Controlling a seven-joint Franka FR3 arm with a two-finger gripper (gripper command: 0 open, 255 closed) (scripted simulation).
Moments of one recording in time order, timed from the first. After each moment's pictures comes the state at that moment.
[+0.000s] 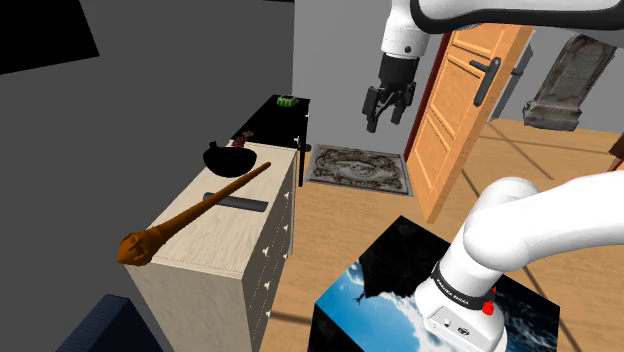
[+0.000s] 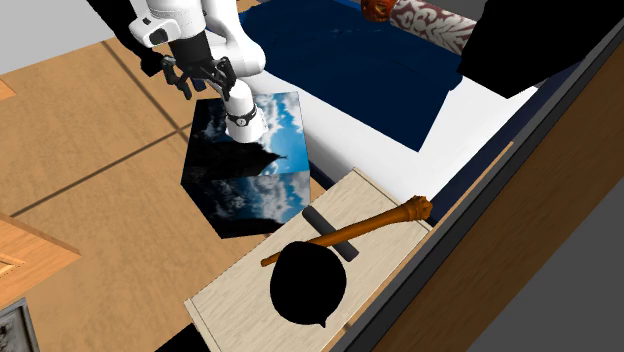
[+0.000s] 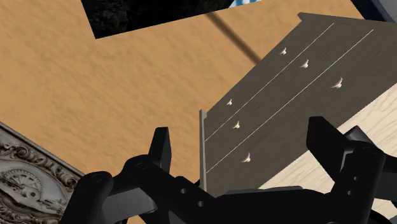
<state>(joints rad) 0.01 -0.81 -0.01 -2.40 -0.03 1.60 0.15</state>
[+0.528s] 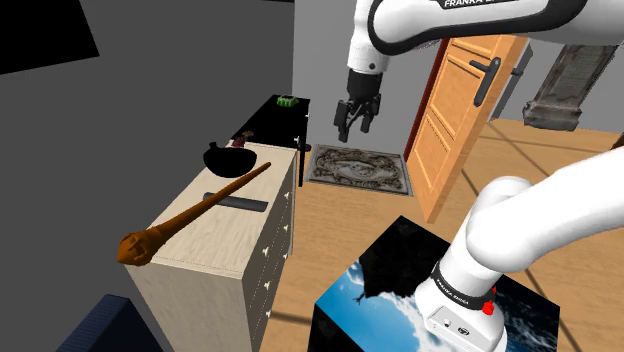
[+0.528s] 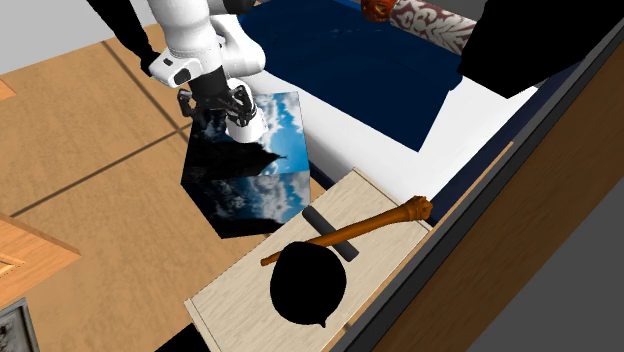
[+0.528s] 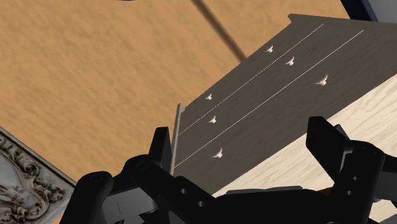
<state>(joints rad) 0.07 -0.62 0.00 -2.38 0.00 1.77 0.09</state>
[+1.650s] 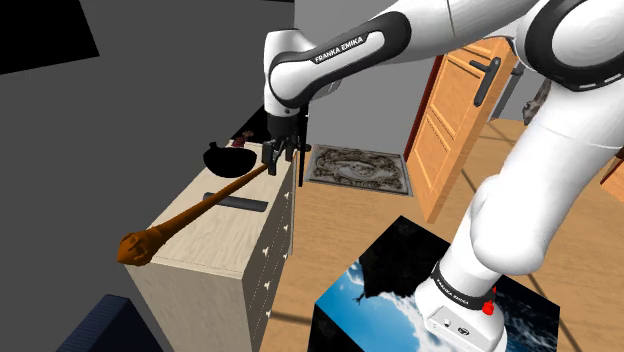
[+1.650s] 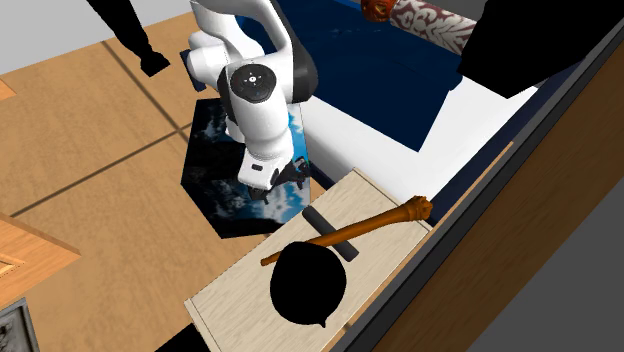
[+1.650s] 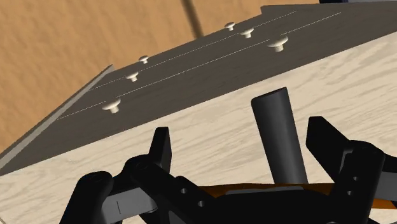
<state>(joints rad) 0.19 -0.03 0.07 -2.14 0.06 2.09 -0.09</state>
